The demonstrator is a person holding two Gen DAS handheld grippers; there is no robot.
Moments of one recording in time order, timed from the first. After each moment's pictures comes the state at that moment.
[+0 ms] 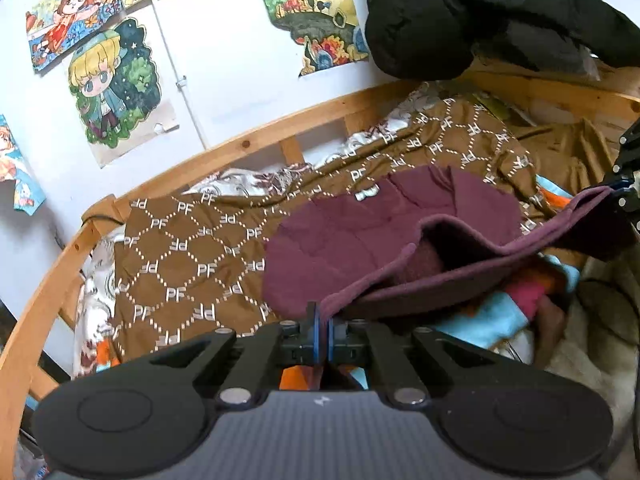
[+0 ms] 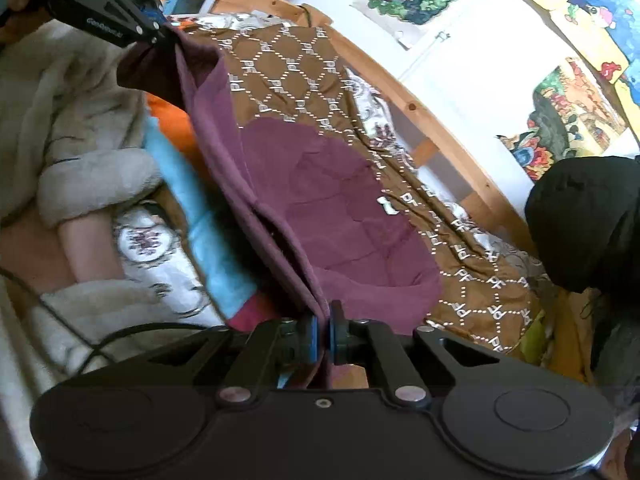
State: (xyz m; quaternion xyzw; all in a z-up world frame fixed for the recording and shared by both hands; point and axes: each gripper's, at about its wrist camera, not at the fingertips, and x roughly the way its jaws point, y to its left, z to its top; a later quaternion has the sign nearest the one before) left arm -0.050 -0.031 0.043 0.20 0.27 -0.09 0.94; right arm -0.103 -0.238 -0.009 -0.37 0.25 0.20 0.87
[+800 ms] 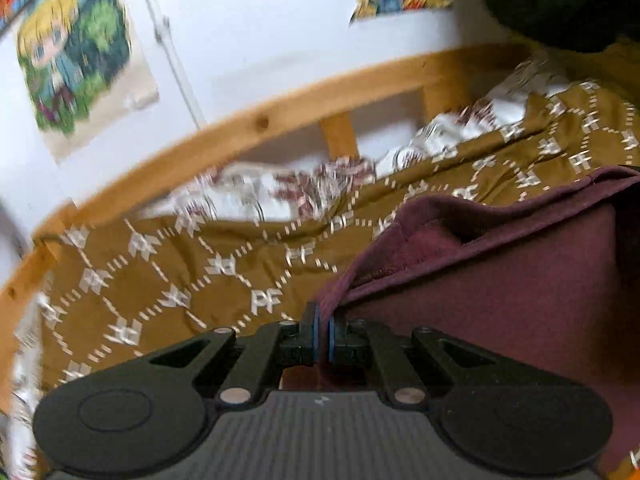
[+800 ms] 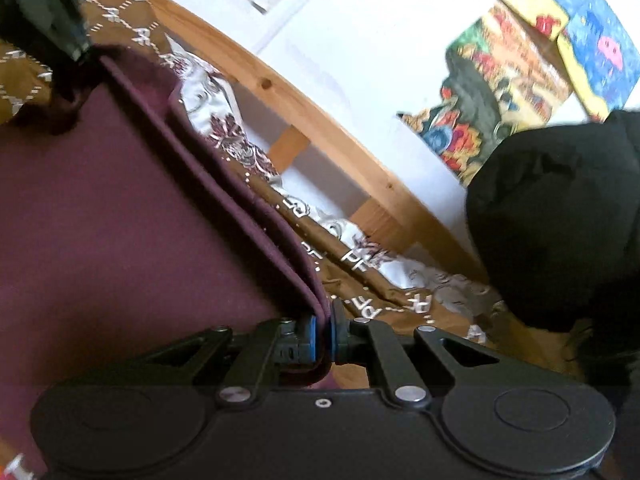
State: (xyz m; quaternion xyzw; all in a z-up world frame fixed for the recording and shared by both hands) left arm 0.272 -0.048 -0.028 0.18 0.31 -0.02 0.93; right arm 0.207 -0.256 -0.036 -0.34 0.20 0.06 0.92
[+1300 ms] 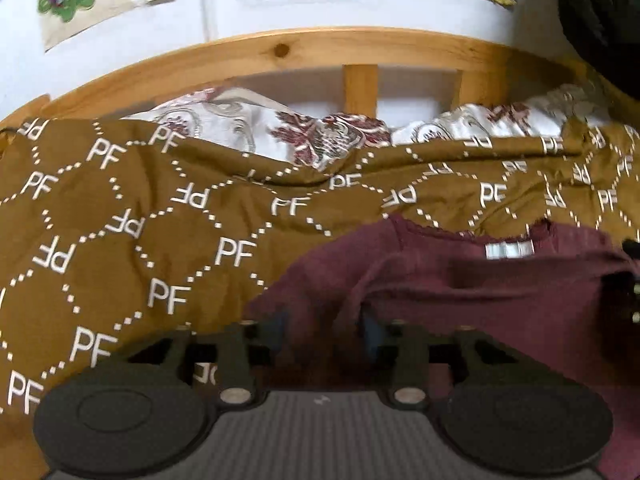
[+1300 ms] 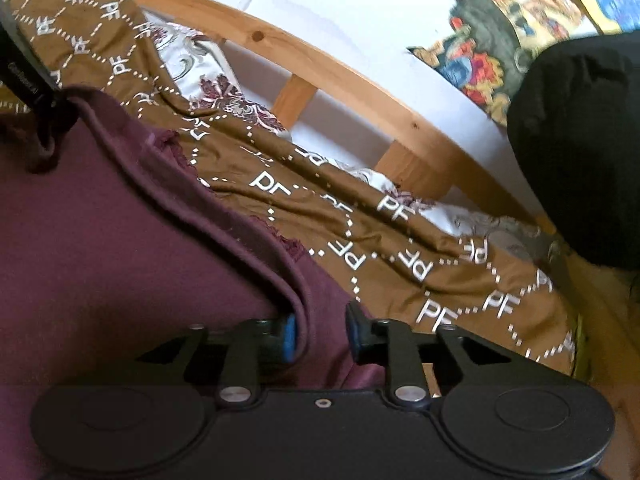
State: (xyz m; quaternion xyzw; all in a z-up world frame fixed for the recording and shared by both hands) left arm 0.309 -0.011 -0.058 0.05 0.36 -0.03 0.93; right arm 0.247 -0.262 -0.082 -0.27 0.25 0.06 0.93
